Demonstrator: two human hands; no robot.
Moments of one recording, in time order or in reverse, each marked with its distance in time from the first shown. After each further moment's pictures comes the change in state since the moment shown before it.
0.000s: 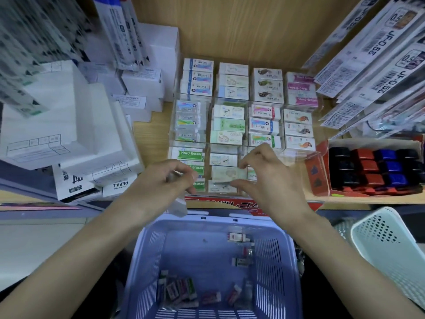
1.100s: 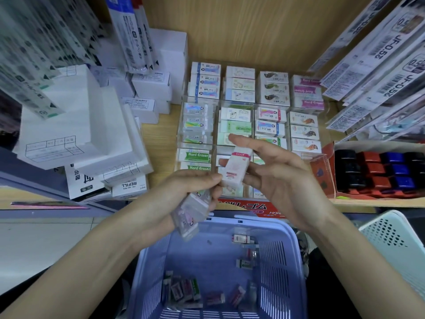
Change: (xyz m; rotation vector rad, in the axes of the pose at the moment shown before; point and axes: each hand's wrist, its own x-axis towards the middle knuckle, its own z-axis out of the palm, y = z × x) left_hand -0.008 0.007 0.006 -0.701 -0.427 -0.191; right_hand -0.006 -0.009 -0.022 1.630 -0.283 -0.053
